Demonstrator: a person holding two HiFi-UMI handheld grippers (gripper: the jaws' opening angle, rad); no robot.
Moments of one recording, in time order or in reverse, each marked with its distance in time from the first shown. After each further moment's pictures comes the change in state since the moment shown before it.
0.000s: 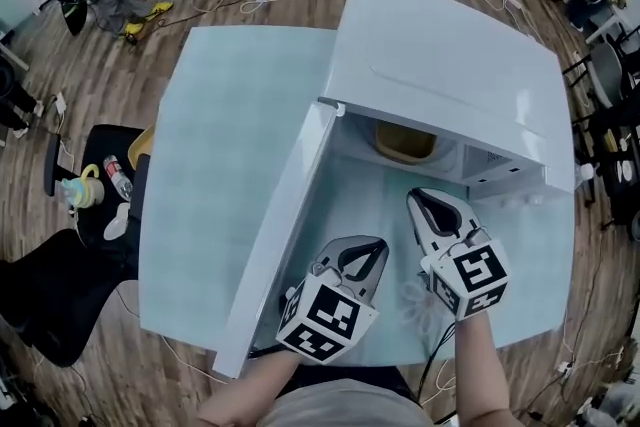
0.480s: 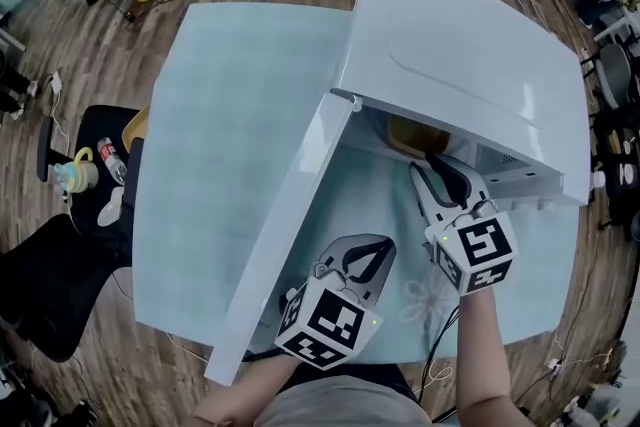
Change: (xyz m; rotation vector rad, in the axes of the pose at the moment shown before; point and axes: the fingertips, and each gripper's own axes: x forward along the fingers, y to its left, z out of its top) left arm 0.004 0.006 -0.001 -0.028 -0.011 -0.024; right arm 0.043 -0.026 0.011 -0.078 0.018 -0.037
